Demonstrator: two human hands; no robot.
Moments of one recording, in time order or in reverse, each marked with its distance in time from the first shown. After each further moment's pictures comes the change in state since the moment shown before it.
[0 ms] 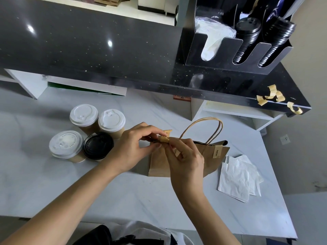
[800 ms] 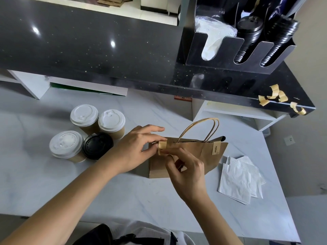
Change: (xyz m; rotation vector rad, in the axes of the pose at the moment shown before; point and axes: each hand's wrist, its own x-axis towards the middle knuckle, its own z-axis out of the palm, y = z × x) left_hand 0.004 0.007 -0.003 0.399 -0.168 0.004; right_hand -0.006 0.026 -0.013 0.108 -0.166 -0.059
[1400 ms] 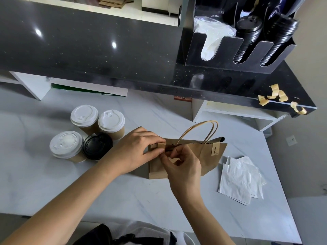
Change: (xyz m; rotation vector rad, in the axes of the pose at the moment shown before) left_hand 0.001 0.001 0.004 0.136 -0.039 -0.010; right_hand 0.003 -0.016 0.011 0.157 0.091 0.448
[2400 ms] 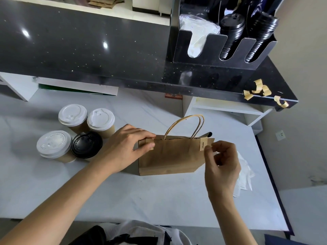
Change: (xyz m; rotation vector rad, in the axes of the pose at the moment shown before) left_hand -0.004 0.006 0.010 0.027 0.128 -0.019; right_hand 0.011 0.020 -0.093 0.040 0.372 -0.113
